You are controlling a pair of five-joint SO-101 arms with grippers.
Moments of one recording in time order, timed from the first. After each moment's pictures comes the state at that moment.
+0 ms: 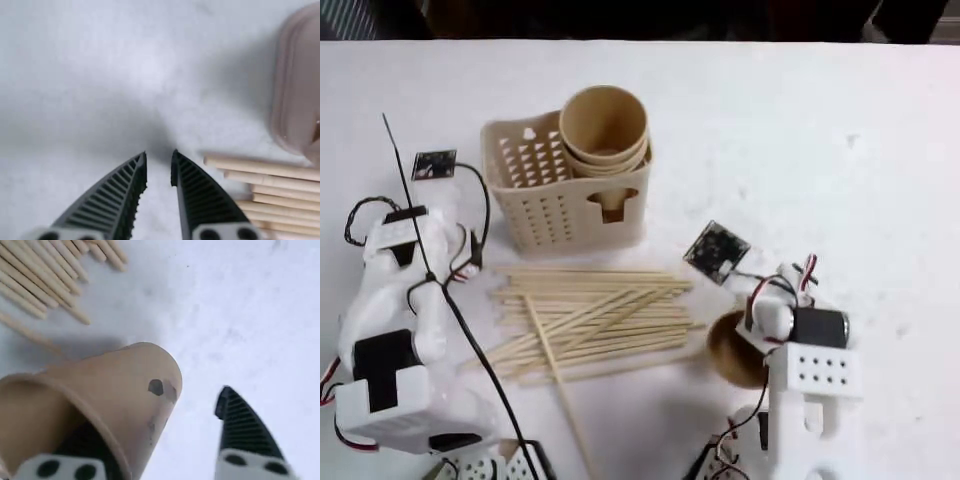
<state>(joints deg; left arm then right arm) -22.5 3.5 35.7 51.7 -7.5 2.5 -54.3 61.2 67.1 58.9</state>
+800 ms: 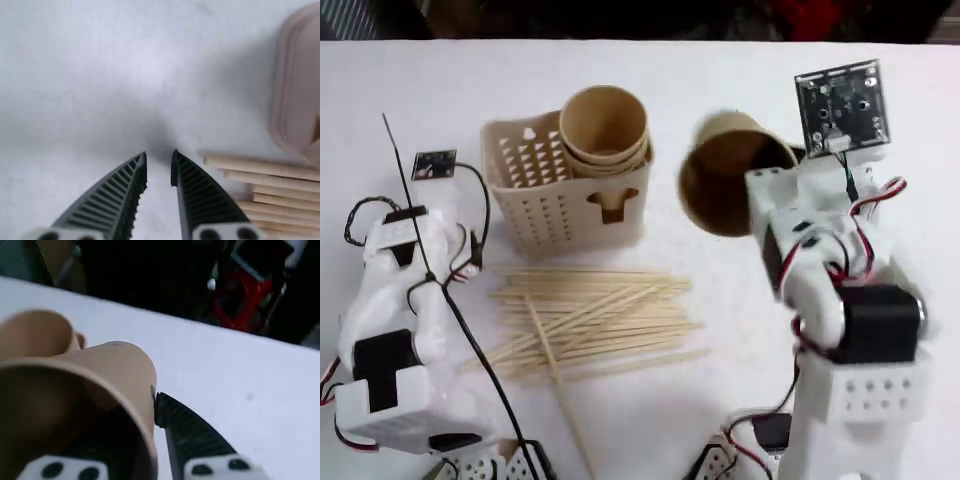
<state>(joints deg) -22.5 3.5 35.7 51.7 -7.5 -7.6 -42.3 -1.1 77.2 10.6</state>
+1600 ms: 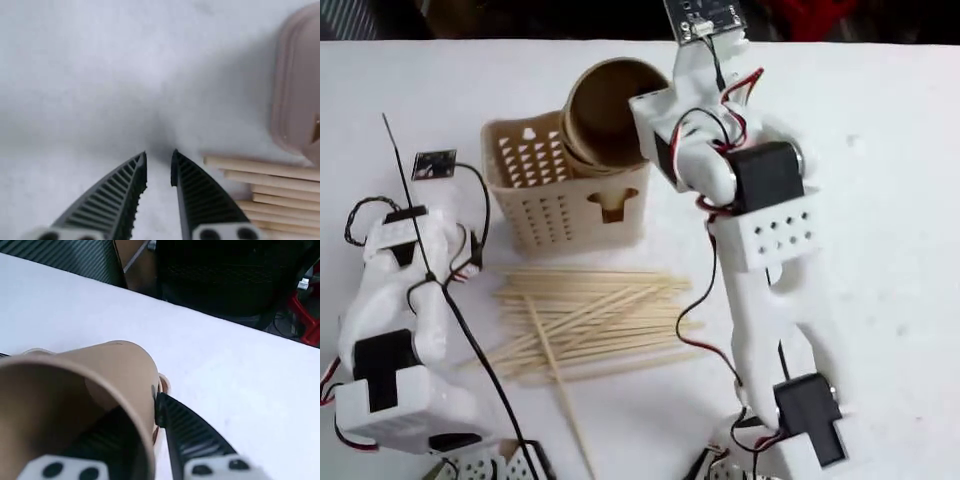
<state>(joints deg) -22.5 3.5 35.7 51.7 -7.5 -22.8 -7.6 -25.5 75.8 4.0</state>
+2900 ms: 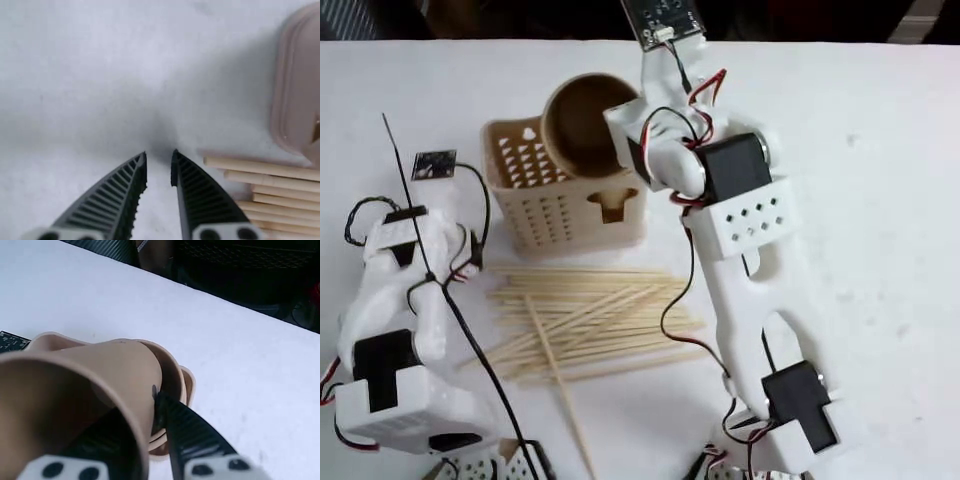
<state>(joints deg) -22.5 3.5 35.7 51.7 -7.5 -26.3 -3.9 -25.5 76.1 4.0</state>
